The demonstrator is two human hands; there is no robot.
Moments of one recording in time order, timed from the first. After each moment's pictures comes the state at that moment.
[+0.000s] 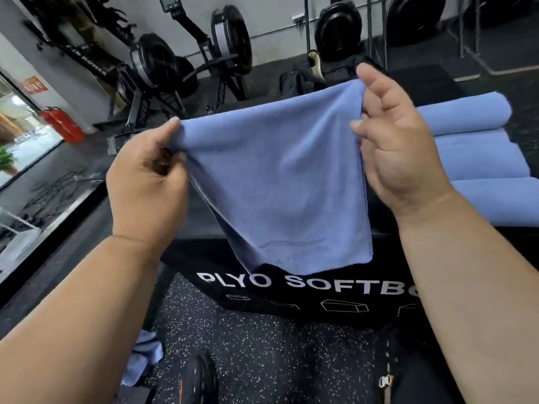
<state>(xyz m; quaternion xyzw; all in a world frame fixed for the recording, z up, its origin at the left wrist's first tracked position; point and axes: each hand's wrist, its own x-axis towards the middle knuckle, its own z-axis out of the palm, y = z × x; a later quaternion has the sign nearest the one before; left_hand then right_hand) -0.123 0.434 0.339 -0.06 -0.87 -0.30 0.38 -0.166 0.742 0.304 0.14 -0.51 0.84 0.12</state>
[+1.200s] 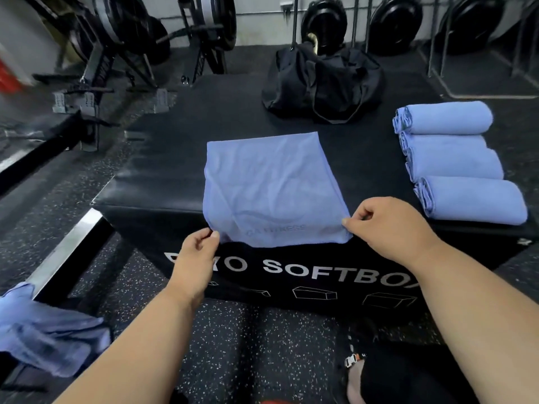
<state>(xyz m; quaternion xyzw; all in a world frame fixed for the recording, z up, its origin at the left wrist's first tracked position) -0.096 0.416 0.113 0.22 -0.74 -0.63 -0.01 -0.121 0.763 0.199 -0.04 -0.97 0.25 -0.01</state>
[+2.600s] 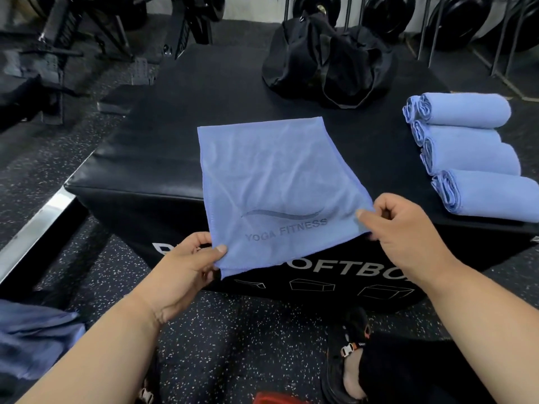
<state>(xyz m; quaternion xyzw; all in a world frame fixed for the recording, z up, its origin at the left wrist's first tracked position) -0.087 0.383 0.116 0.15 -0.61 -0.76 -0.18 -0.103 0.731 0.179 -0.07 -0.85 0.52 0.03</state>
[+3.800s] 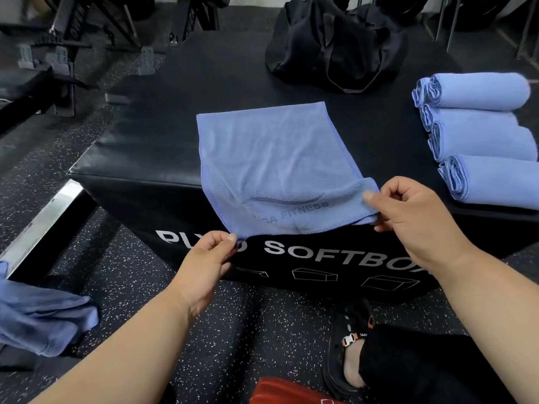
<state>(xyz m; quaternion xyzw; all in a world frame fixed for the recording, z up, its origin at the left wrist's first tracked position) -0.078 0.421 0.083 0.22 -0.63 -0.73 -0.14 -0.110 0.749 0.174 -0.09 -0.77 0.63 0.00</state>
